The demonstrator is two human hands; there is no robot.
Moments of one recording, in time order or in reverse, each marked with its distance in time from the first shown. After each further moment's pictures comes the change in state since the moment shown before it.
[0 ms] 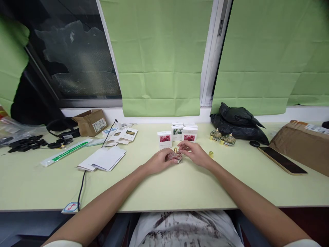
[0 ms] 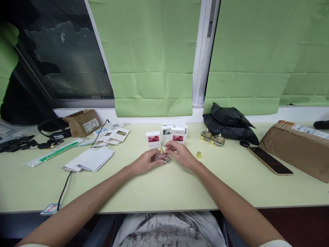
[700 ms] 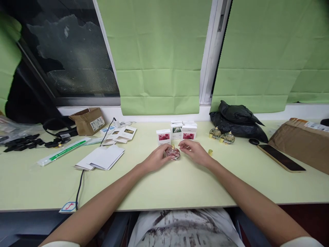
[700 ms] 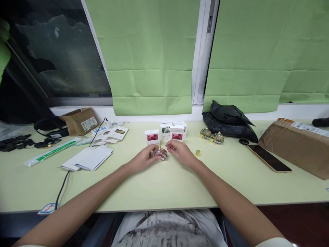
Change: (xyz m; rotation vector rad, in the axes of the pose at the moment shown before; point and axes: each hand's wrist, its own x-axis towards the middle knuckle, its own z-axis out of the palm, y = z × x) left_hand -0.001 -0.005 -0.005 -0.017 0.047 -0.005; right_hand -0.003 0.009 -0.003 -0.122 0.027 0.009
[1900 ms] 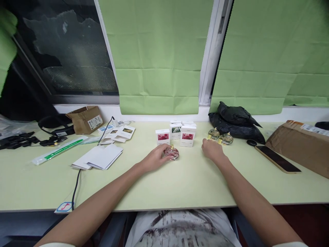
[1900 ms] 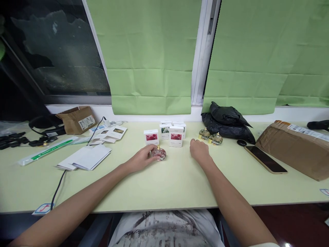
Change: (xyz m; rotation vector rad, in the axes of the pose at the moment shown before) left_hand 0.001 0.002 -0.002 -0.001 -0.009 0.039; right_hand -0.009 0.011 -0.057 -1.090 -0.160 0.698
